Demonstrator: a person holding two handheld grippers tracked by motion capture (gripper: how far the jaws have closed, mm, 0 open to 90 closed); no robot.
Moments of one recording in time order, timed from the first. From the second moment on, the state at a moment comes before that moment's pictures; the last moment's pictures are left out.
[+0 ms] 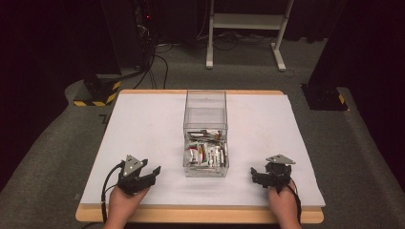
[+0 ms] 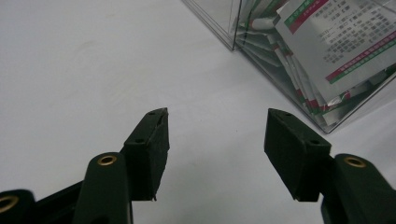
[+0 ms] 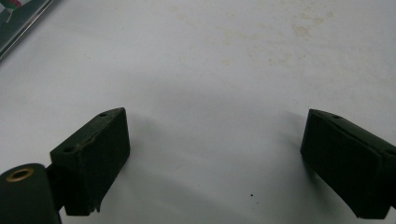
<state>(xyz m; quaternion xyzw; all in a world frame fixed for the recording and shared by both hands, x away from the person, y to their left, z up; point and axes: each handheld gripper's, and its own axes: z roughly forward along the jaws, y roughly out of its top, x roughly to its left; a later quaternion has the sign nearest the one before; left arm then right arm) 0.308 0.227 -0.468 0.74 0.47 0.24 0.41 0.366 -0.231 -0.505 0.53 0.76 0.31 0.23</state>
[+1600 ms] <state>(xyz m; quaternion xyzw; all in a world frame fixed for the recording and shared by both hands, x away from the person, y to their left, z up) 0.308 0.182 -0.430 0.74 0.43 0.24 0.45 0.365 -0.231 -0.505 0.53 0.76 0.31 0.23</state>
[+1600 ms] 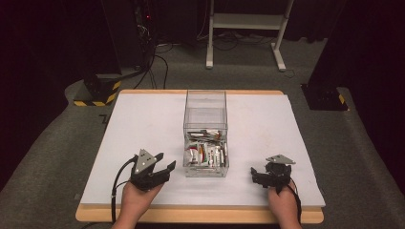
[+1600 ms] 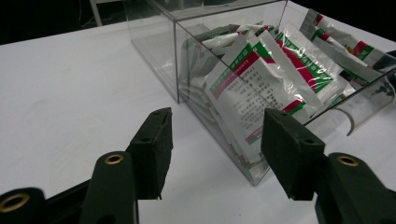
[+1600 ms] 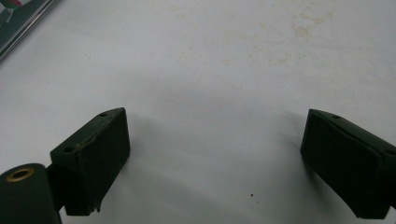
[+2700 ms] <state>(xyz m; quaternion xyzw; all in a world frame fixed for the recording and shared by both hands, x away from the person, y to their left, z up) 0.322 0.145 -0.410 0.75 0.41 0.24 0.46 0.365 -0.231 -0.505 0.53 0.76 0.31 0.23</state>
